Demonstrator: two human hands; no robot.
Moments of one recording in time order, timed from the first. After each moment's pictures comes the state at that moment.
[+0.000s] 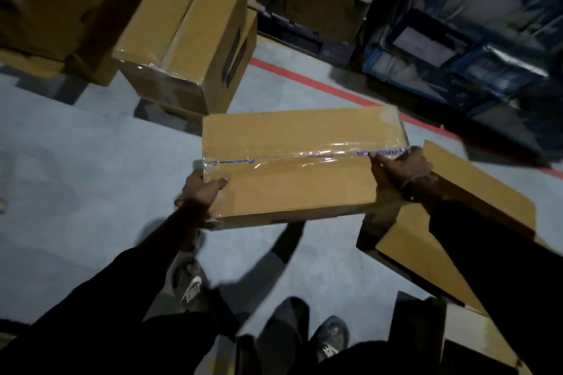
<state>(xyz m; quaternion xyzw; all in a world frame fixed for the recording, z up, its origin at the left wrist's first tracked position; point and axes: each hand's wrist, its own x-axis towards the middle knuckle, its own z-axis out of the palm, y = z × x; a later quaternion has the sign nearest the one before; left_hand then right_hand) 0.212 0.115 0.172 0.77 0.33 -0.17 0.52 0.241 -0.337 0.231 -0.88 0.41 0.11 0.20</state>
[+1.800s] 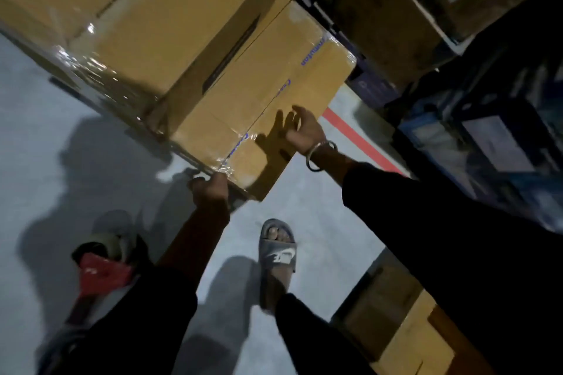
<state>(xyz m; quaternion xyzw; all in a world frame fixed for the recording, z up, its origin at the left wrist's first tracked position) 0.490 0.011 -0.038 0.46 0.59 -0.08 0.66 0.644 -0.149 0.008 -0.91 0.08 0.29 0.30</state>
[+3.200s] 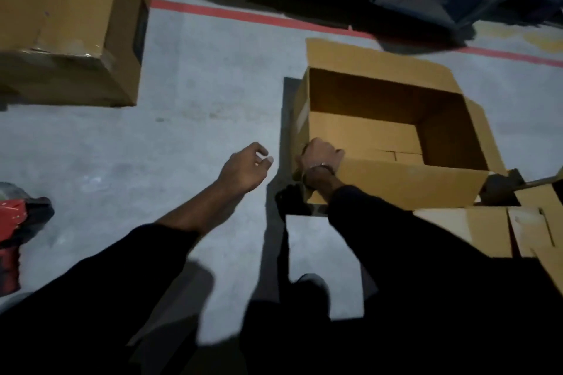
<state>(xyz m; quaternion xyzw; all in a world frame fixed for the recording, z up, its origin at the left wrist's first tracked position) 0.097 -0.267 -0.071 0.86 -0.11 -0.30 0.39 0.065 -0.454 -0.092 -0.92 0.38 0.11 0.04</state>
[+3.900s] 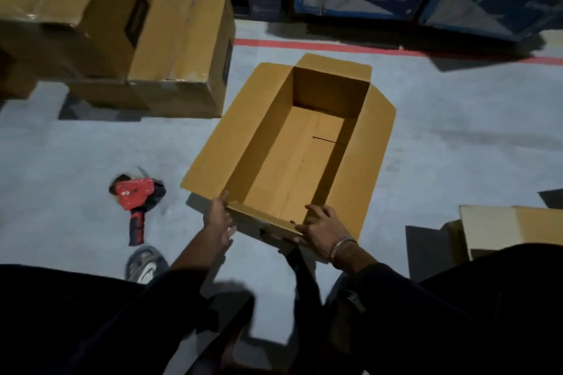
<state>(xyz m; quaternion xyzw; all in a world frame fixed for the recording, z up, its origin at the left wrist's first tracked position) 0.006 -0.064 -0.052 0.56 0.42 -0.27 0.66 -0.099 -0.309 -0.088 -0.98 -0.14 0.15 -0.01</state>
